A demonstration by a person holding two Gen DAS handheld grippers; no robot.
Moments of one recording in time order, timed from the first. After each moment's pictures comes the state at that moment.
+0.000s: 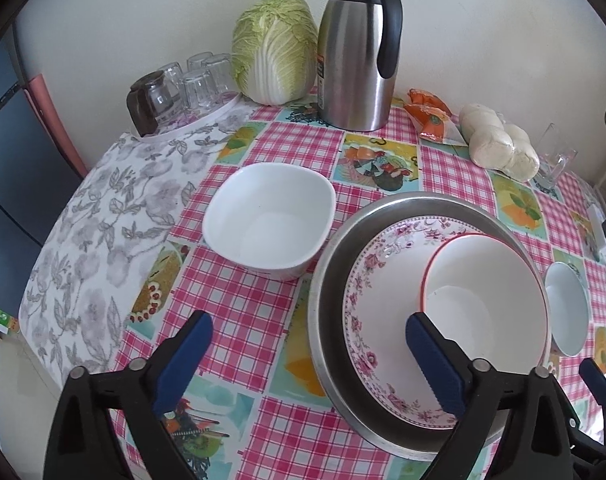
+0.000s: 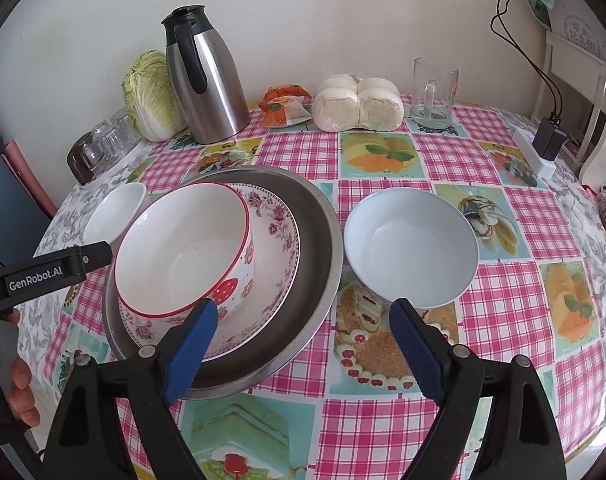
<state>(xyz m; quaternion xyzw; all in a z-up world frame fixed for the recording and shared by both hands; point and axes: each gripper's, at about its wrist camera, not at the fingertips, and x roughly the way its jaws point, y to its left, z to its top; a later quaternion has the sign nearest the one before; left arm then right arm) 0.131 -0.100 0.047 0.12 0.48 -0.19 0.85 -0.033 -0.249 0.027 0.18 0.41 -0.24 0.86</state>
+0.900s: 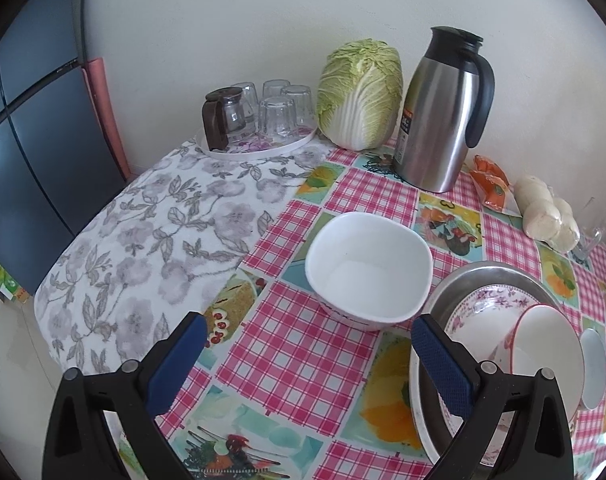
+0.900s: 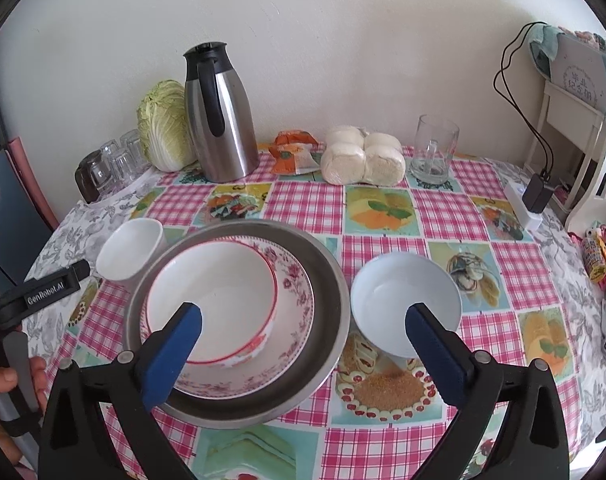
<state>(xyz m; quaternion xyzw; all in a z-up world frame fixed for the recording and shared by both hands) 0.162 -0.033 0.051 0.05 0.42 -0.13 0.90 -0.021 -0.235 0.077 0.14 0.36 -0.25 0.89</state>
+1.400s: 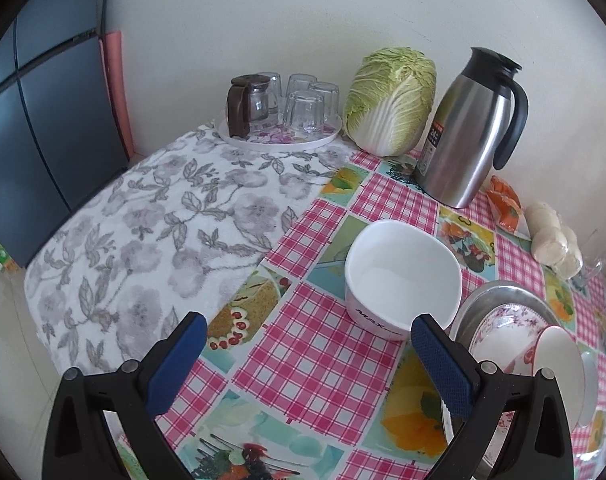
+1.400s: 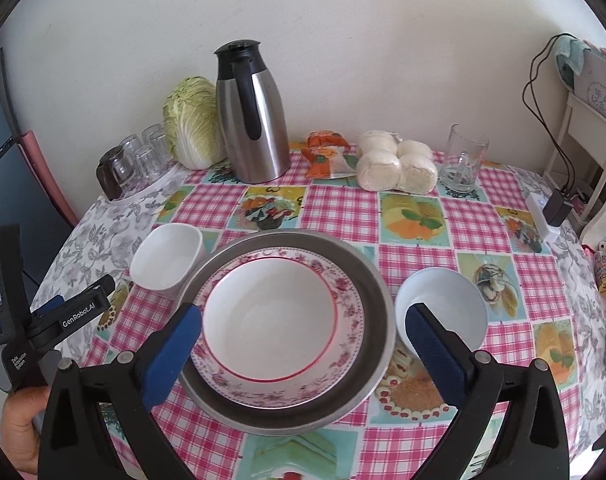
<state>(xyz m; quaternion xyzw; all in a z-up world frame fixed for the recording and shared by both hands) 0.181 0.005 0.042 -0.01 0.43 -0.12 0.89 0.013 -0.207 0.094 0.14 0.39 -0.21 0.89</state>
